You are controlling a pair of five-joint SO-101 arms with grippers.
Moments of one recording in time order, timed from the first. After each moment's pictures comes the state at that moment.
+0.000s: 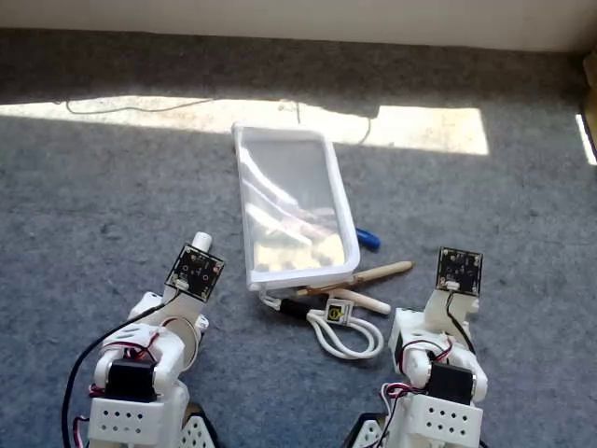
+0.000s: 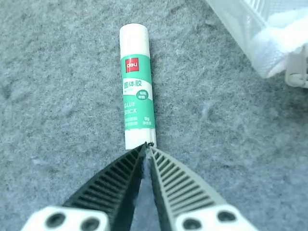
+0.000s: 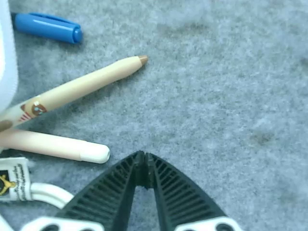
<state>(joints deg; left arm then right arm) -2.2 -103.3 96.0 72.3 -15.3 11.1 -96.8 96.0 64.6 4.3</state>
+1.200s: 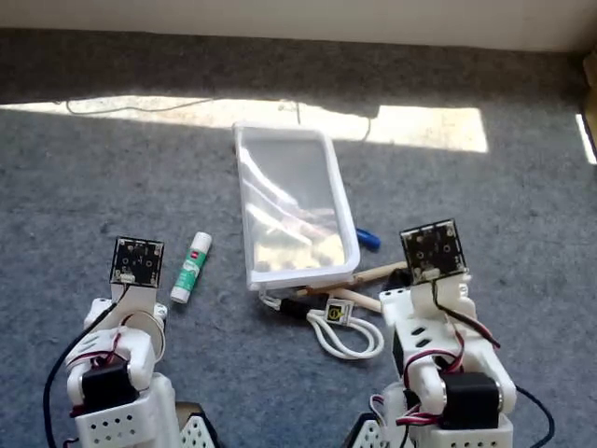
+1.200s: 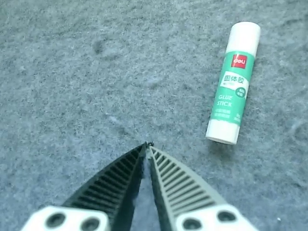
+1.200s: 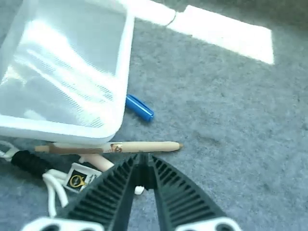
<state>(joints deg) -21.5 -103.4 90.2 74.2 -15.3 -3.9 -86.9 60.9 75.1 17.3</state>
